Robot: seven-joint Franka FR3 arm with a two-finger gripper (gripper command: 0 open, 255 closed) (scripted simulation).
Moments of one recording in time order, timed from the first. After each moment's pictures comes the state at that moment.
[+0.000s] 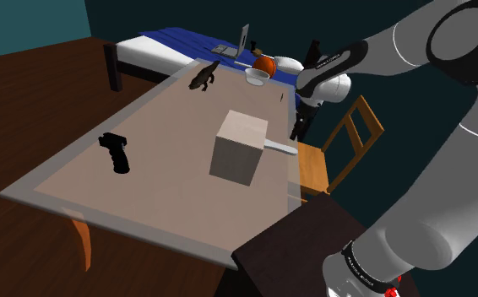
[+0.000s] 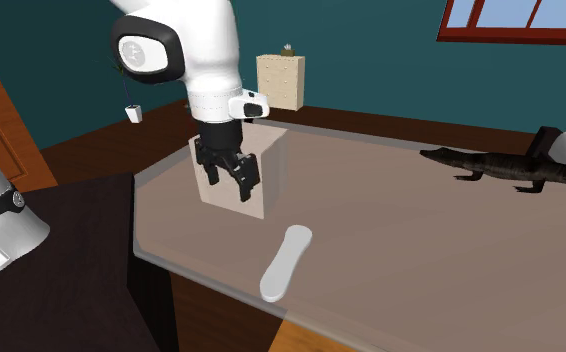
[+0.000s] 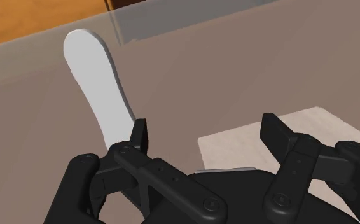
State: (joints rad) arm 0.00 0.14 -0.46 -2.25 0.14 2.37 -1.03
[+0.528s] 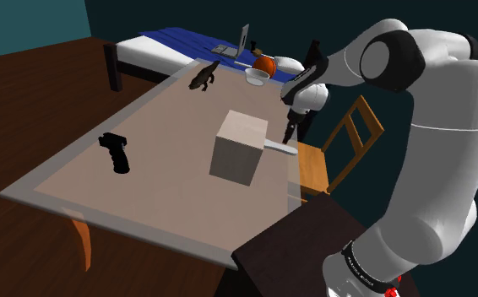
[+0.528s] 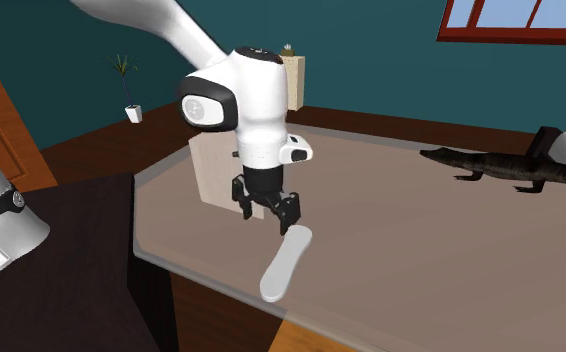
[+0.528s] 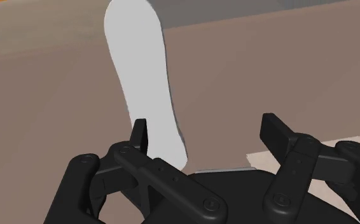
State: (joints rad) arm -0.11 0.49 -0.38 -1.98 0.30 2.41 -1.28
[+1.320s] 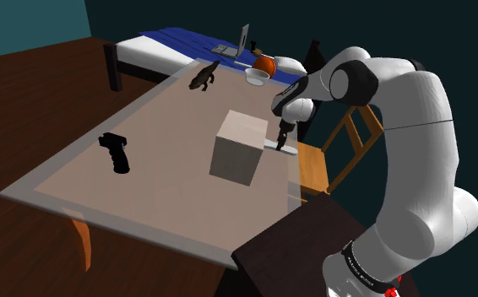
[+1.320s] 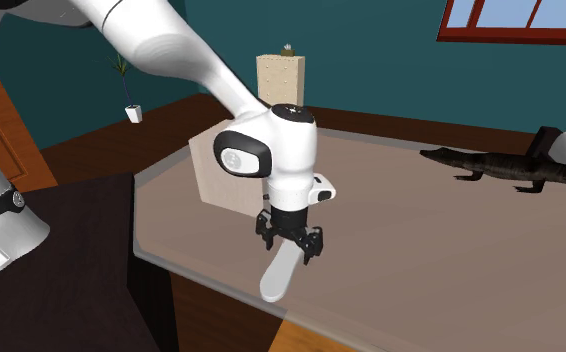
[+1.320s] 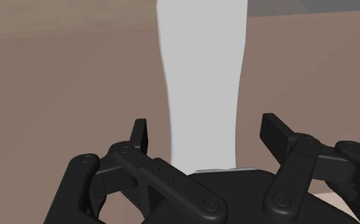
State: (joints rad) arm -0.21 0.78 -0.30 -1.73 0.35 2.44 -1.40
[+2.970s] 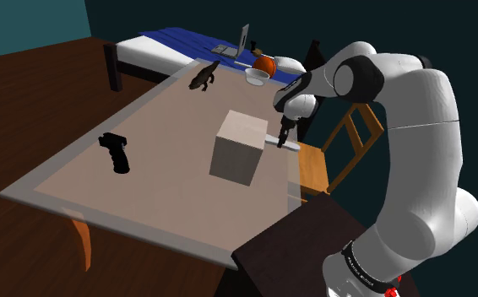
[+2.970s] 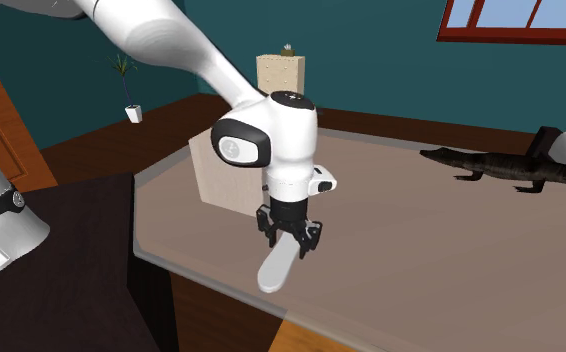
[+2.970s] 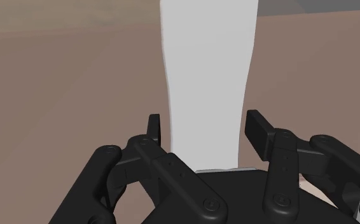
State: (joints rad) arm -0.20 0.73 -0.31 -1.75 0.34 2.41 -1.39
